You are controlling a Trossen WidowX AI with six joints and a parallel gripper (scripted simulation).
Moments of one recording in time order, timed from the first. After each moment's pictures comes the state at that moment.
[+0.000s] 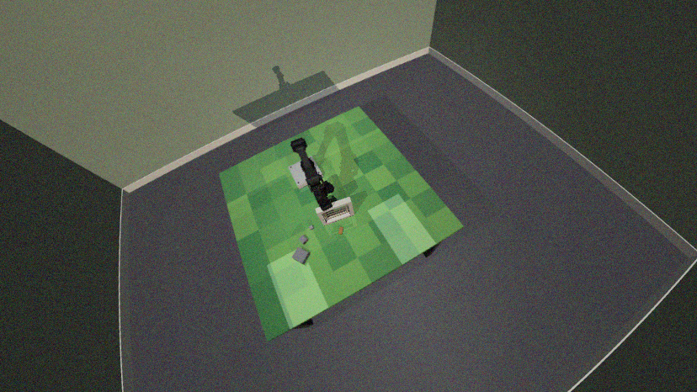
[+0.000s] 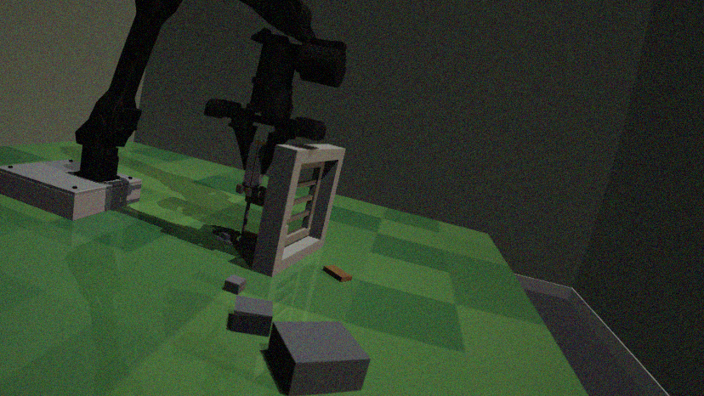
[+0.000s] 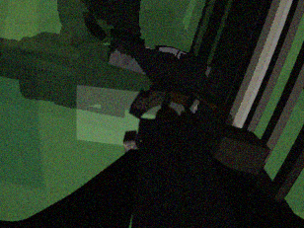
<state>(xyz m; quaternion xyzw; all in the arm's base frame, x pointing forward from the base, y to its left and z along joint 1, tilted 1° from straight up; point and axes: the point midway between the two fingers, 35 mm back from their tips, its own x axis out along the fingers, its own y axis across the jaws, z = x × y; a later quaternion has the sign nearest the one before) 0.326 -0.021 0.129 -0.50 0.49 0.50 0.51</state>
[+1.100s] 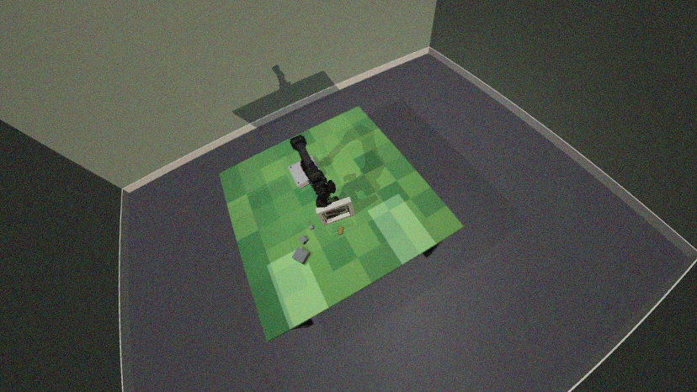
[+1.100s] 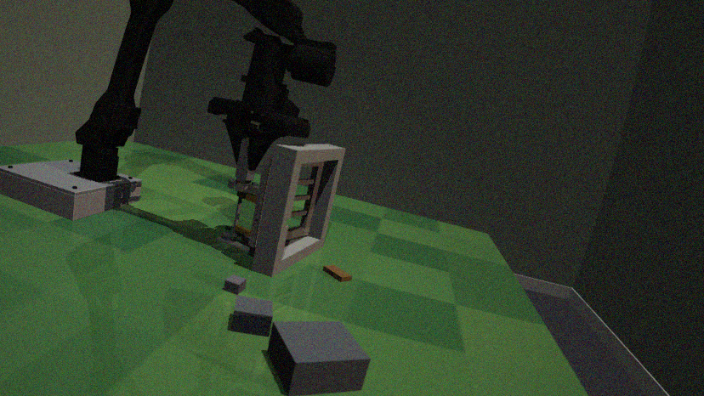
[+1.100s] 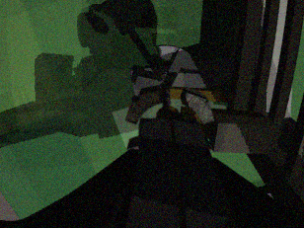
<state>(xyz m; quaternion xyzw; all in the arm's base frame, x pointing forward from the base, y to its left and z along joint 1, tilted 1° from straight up) 0.304 -0.005 0.127 -0.38 0.59 0.39 0.60</state>
